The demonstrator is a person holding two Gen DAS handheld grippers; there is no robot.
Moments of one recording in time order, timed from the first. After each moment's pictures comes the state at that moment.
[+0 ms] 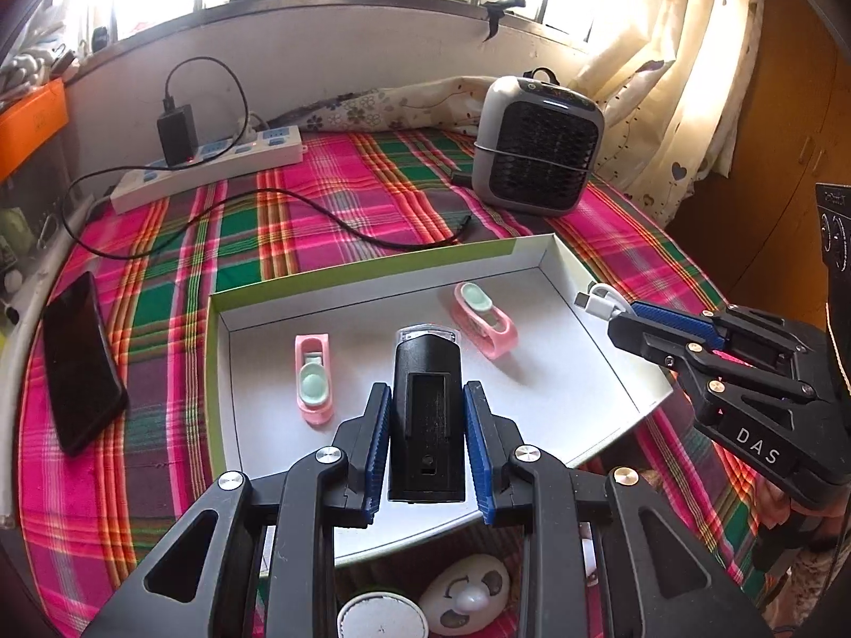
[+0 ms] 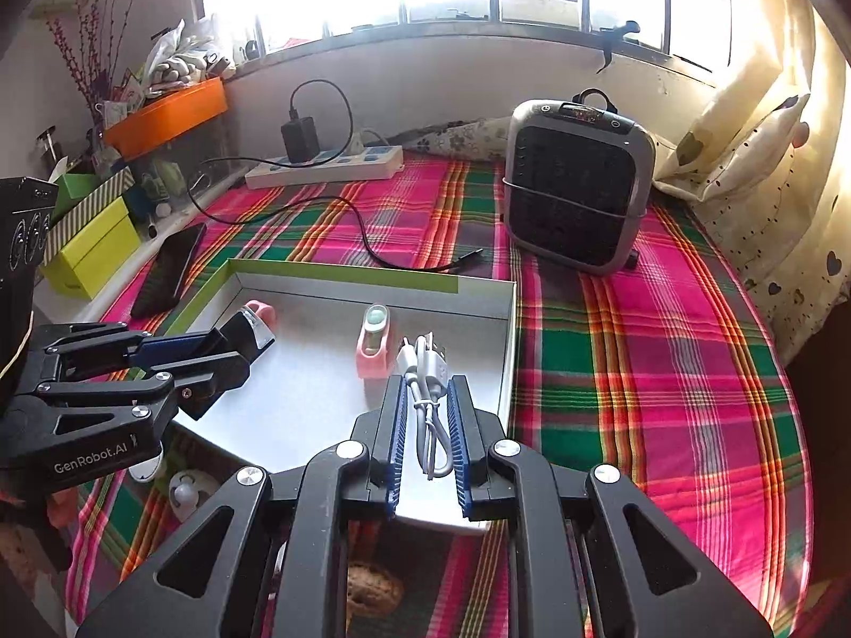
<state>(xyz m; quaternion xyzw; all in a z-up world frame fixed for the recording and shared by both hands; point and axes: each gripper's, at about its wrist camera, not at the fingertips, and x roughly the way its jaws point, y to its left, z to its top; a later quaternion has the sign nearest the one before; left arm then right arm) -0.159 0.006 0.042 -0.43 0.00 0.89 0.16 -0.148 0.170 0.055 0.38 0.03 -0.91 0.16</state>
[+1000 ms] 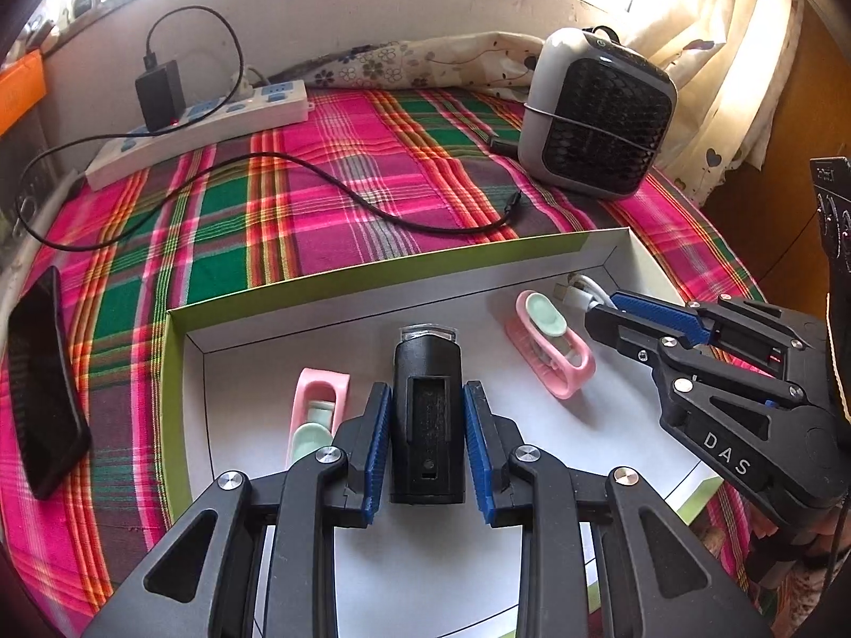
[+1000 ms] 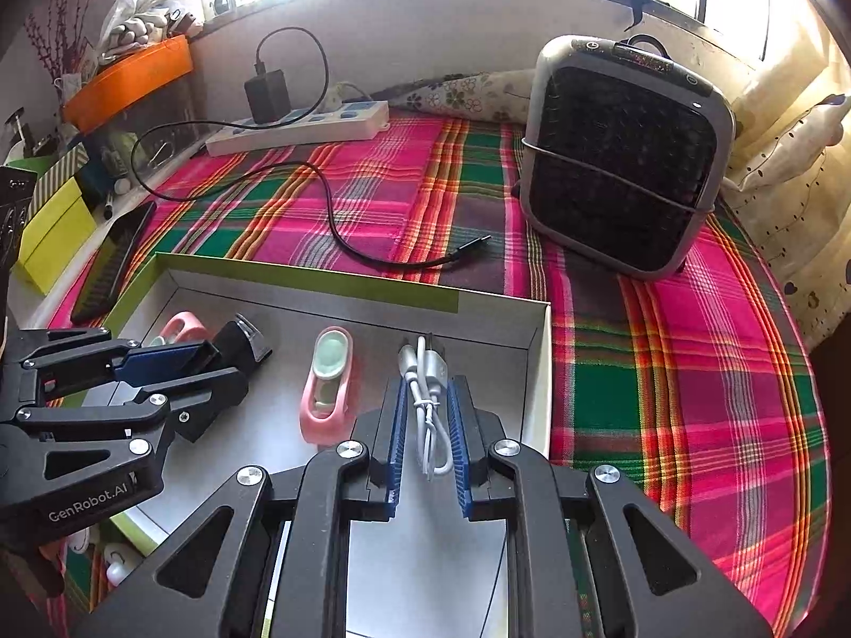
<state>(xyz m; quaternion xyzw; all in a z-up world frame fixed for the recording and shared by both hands) -0.213 0.009 0.011 -0.47 0.00 0.87 0.14 -0.212 0.151 0.020 0.43 0.05 -0.89 0.15</state>
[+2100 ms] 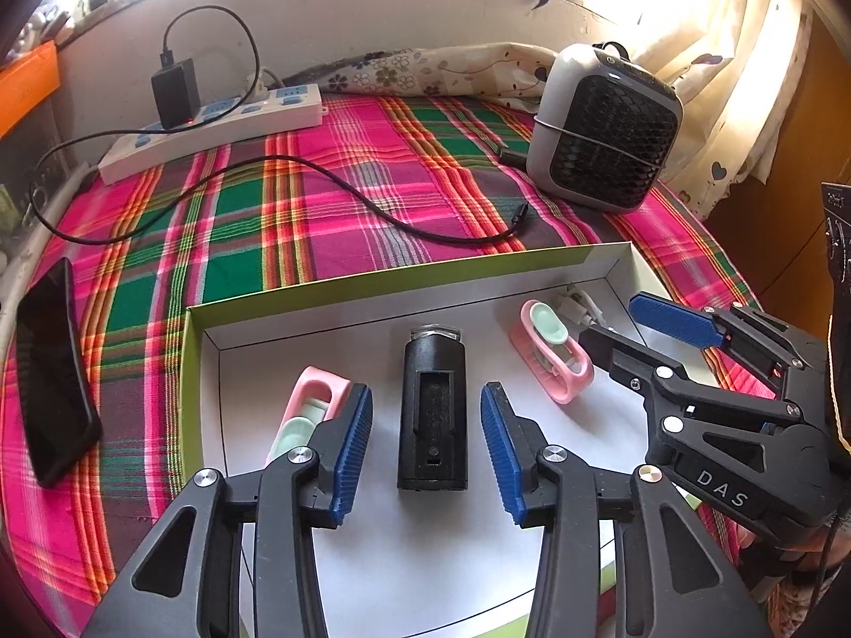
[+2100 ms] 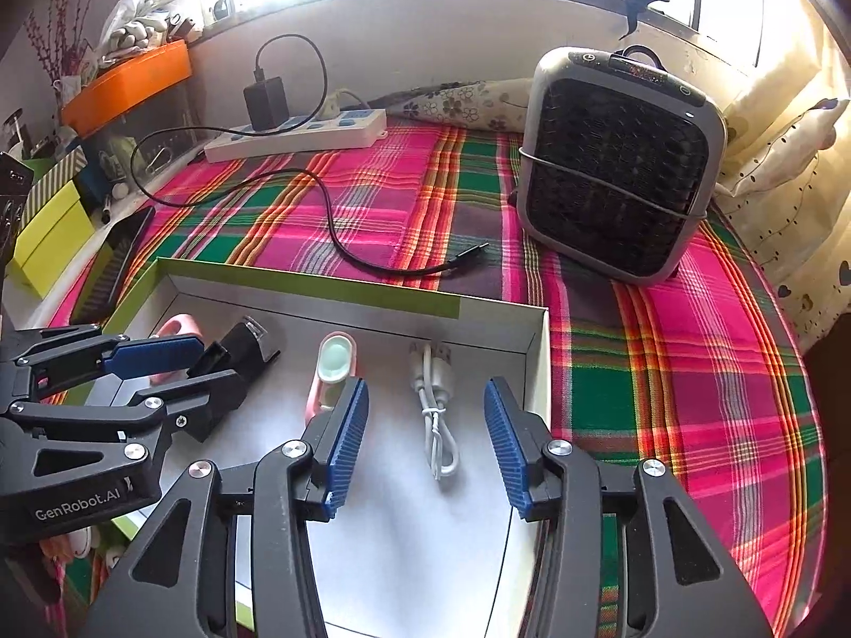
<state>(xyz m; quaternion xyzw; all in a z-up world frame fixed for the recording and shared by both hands) -0.209 0.003 0.017 -0.46 -0.01 0.88 0.13 -0.207 0.147 0.023 0.42 0.05 -0.90 0.14</state>
